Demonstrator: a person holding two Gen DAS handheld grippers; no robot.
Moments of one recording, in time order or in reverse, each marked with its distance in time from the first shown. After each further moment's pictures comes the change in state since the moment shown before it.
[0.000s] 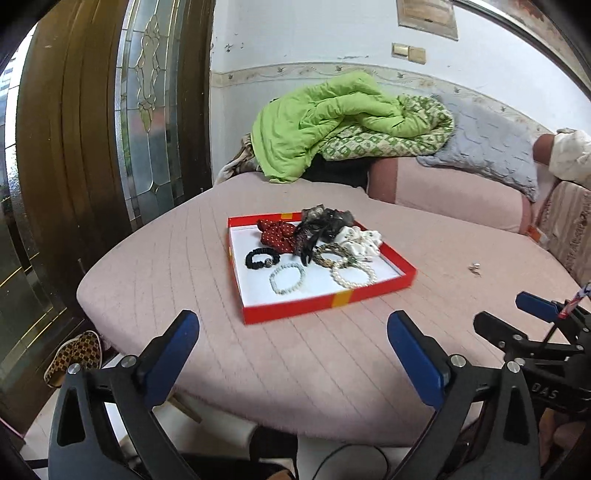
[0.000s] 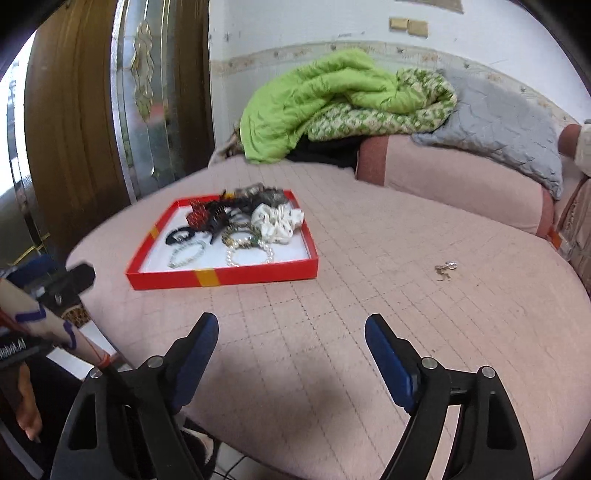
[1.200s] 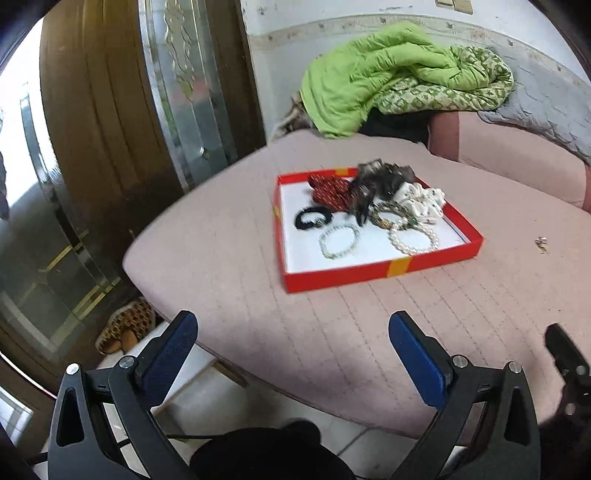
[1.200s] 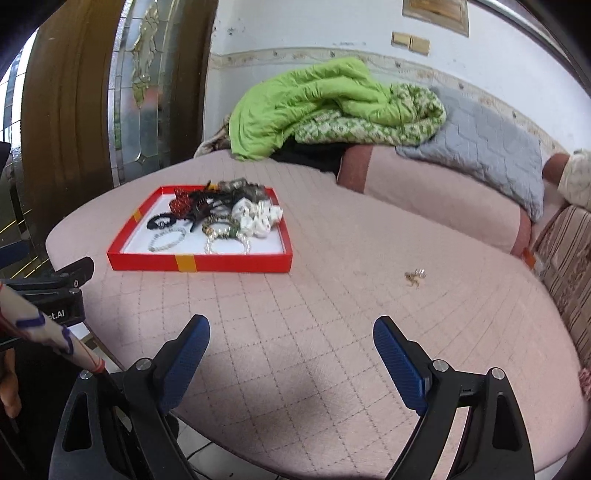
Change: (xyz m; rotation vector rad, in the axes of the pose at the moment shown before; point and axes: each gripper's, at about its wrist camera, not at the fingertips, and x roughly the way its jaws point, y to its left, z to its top) left arm 0.050 -0.006 -0.001 -0.001 0.196 0.271; right arm 0.006 -0.002 -0.006 -0.069 0.041 -0.089
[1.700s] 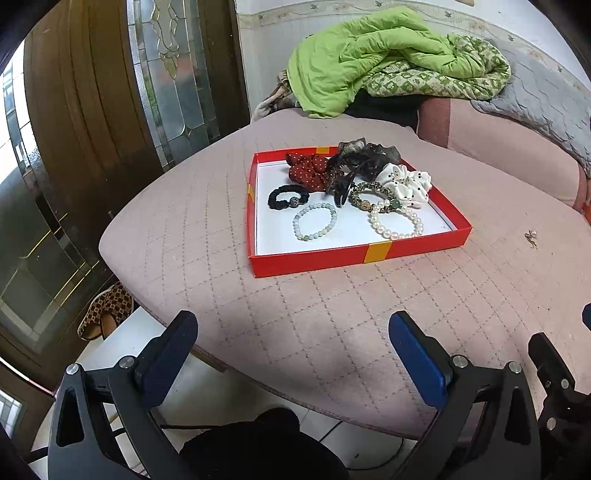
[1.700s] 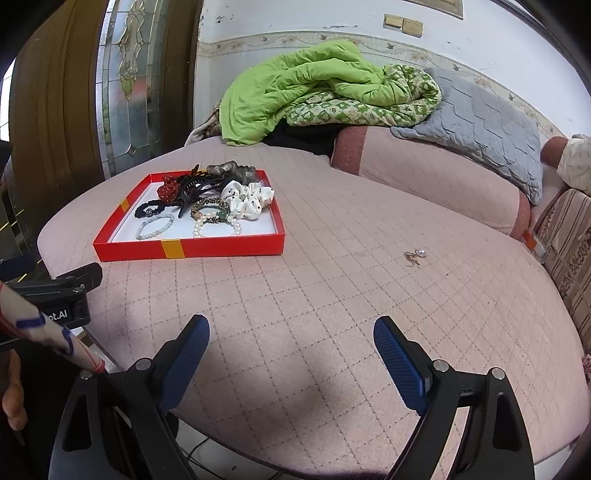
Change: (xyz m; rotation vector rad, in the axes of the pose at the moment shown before) left arm 0.018 -0.015 -0.001 -0.012 0.067 -0.054; right arm 0.011 -0.005 -0.006 0.013 0.039 -0.019
